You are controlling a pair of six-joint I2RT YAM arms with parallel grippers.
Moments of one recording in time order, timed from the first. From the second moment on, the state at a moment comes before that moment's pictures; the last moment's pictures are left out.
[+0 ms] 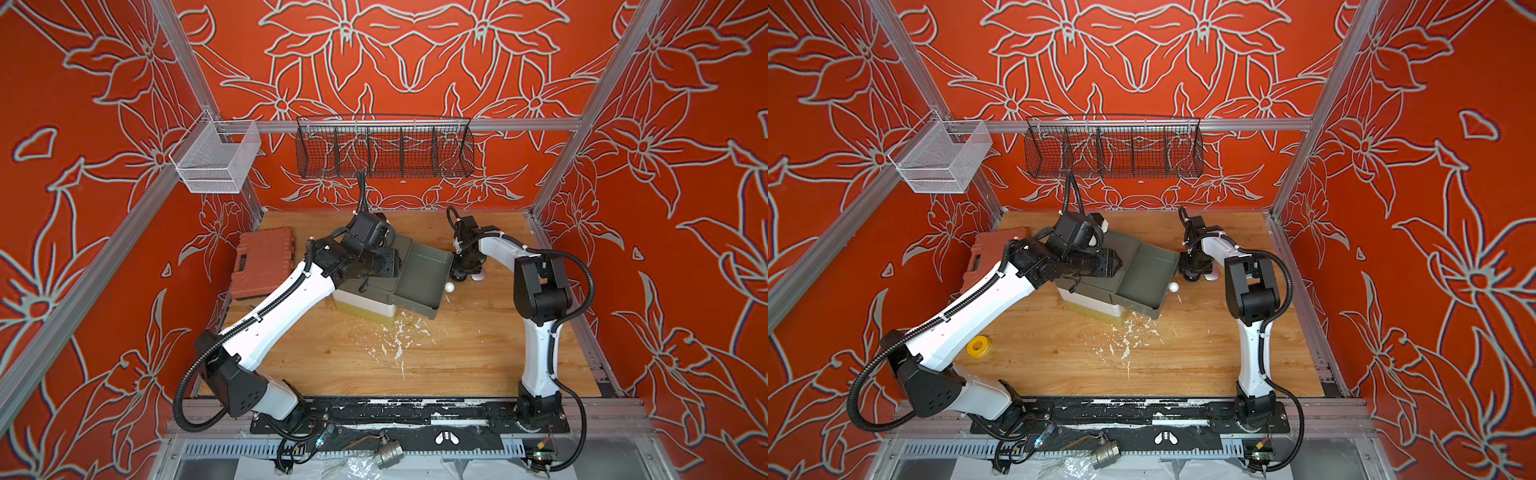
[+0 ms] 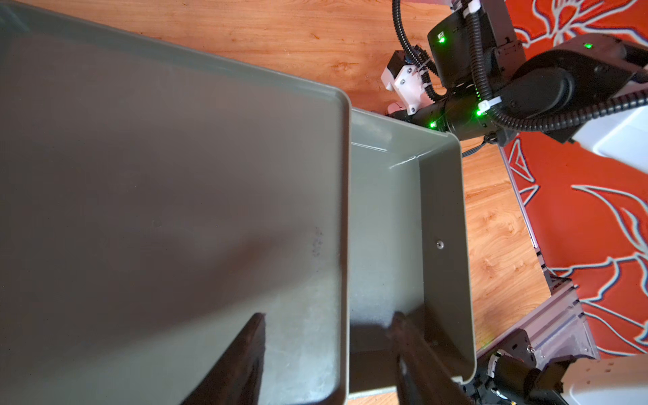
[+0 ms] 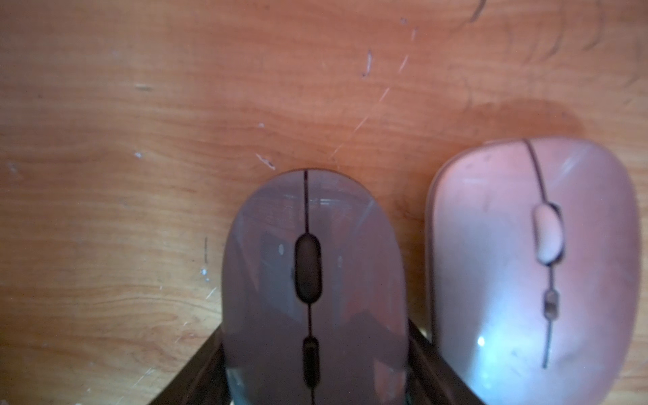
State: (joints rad) left arm -0.63 1.48 1.57 -0.91 0.01 -0.51; right arm 0.22 2.14 1.63 -0.82 -0.04 0.21
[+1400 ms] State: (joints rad) left arm -0.33 1.27 1.57 -0.98 0.13 -0.50; right arm 0.16 1.45 1.27 -0.94 -0.01 0.30
